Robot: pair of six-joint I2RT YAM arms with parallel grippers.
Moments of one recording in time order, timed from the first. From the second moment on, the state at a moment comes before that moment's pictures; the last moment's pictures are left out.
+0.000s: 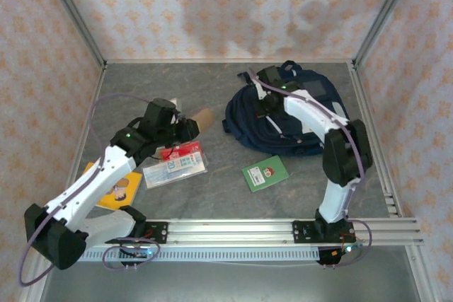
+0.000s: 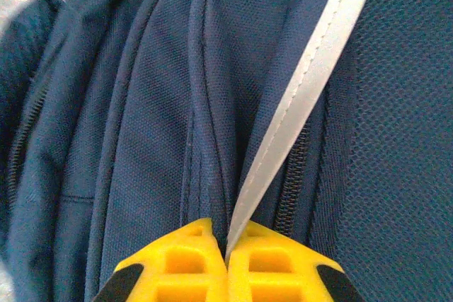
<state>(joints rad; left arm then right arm) -0.47 1.12 1.00 -0.65 0.12 -0.78 0.43 1.79 1.46 -0.70 0.00 0.08</state>
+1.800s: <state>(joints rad) -0.57 1.65 1.10 0.07 0.47 -1.07 0.46 1.53 1.42 -0.72 -0.21 0.22</state>
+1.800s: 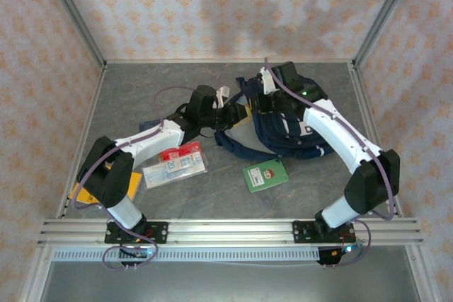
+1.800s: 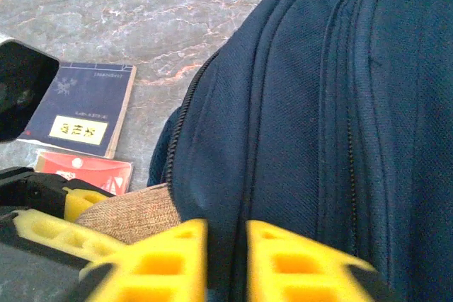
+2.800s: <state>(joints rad) -0.57 1.84 1.20 0.18 0.48 -1.04 0.42 1.44 1.45 -0.75 -0.23 0.28</state>
